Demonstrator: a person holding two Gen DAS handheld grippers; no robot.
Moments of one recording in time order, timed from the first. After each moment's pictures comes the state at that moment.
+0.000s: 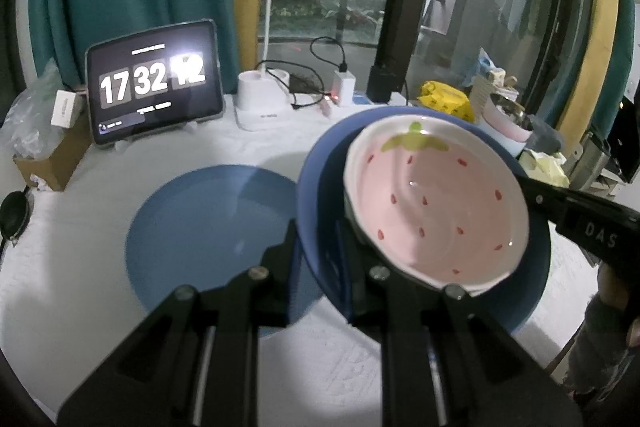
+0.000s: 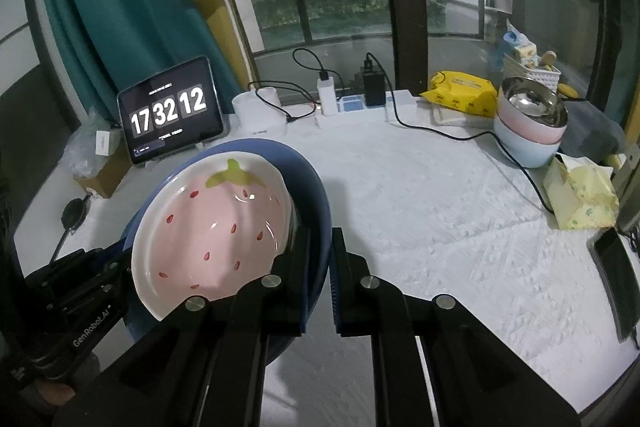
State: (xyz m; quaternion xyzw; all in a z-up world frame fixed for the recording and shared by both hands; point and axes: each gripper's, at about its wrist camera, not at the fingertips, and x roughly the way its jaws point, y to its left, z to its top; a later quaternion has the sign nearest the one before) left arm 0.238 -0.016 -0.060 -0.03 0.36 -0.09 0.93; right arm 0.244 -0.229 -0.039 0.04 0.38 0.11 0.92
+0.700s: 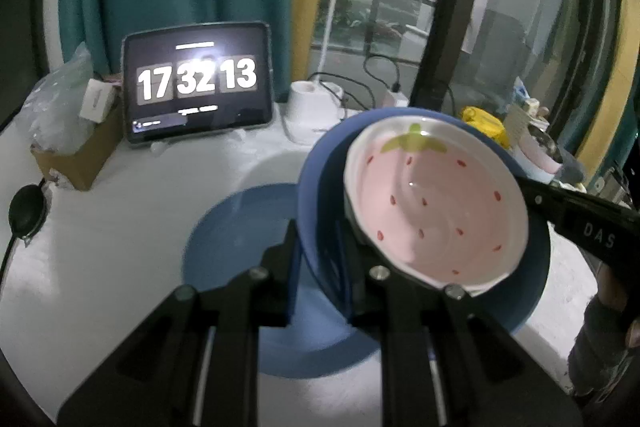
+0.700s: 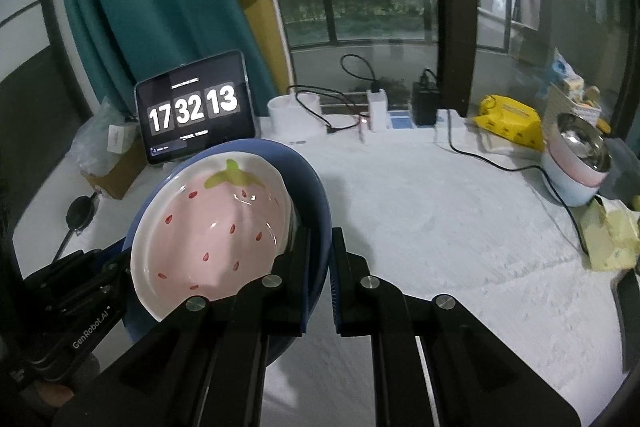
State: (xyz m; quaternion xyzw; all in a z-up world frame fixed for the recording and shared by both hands) left arm 0.265 0.051 -0.062 -0.06 0.35 -0.05 0.93; right arm 0.286 -0.164 -0.036 0.01 0.38 0.14 0.91
